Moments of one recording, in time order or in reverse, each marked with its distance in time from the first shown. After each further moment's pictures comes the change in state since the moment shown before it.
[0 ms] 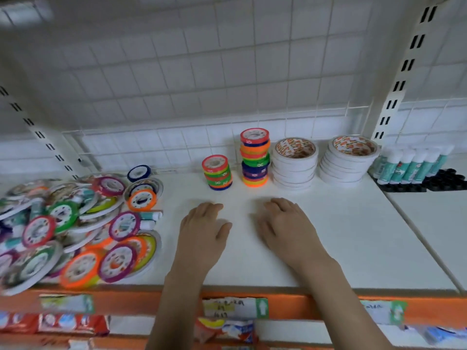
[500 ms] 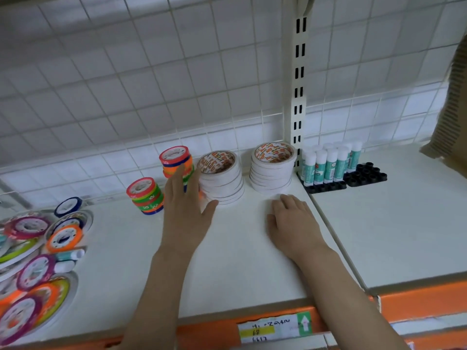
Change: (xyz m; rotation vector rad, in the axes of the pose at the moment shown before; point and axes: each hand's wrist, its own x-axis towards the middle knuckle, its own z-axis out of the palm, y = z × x) left_hand 0.071 0.116 0.036 -0.016 0.250 0.171; right_hand -0.012 0.140 -0.031 -0.140 0.208 0.196
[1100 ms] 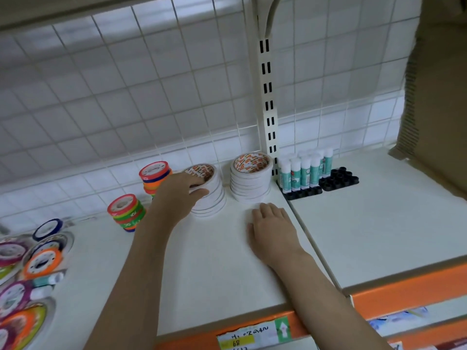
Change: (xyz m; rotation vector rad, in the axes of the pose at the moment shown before) left_hand 0.061 0.019 -0.008 0.018 -0.284 0.106; right_hand -0.001 -0.002 0.005 -0.046 0.076 -0.002
